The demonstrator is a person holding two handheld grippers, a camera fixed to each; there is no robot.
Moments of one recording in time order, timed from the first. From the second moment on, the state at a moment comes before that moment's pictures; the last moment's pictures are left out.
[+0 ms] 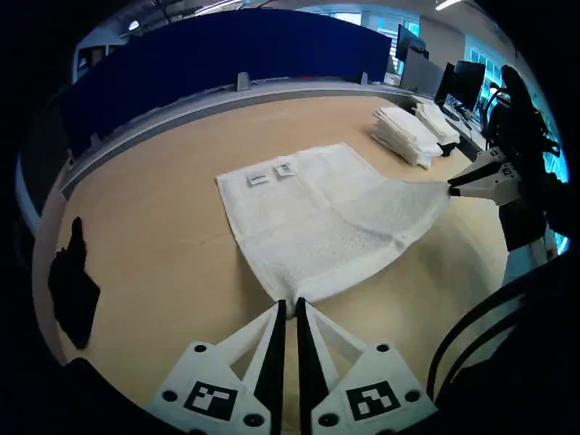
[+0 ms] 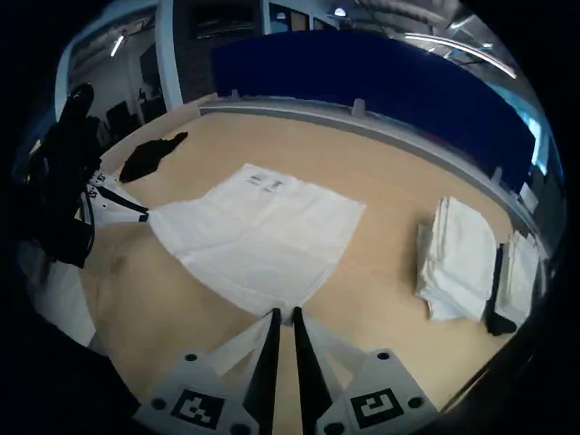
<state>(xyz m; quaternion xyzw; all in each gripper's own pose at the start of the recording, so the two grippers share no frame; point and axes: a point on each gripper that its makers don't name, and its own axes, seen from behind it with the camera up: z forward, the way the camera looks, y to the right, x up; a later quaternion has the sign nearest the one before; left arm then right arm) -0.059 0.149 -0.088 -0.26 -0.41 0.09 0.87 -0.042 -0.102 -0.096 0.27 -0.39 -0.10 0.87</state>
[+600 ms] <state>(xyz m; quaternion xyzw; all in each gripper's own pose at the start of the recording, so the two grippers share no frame) -0.016 0.151 -0.116 -0.25 -0.43 0.06 0.87 0.006 -0.101 -0.122 0.27 -0.39 -0.07 0.88</state>
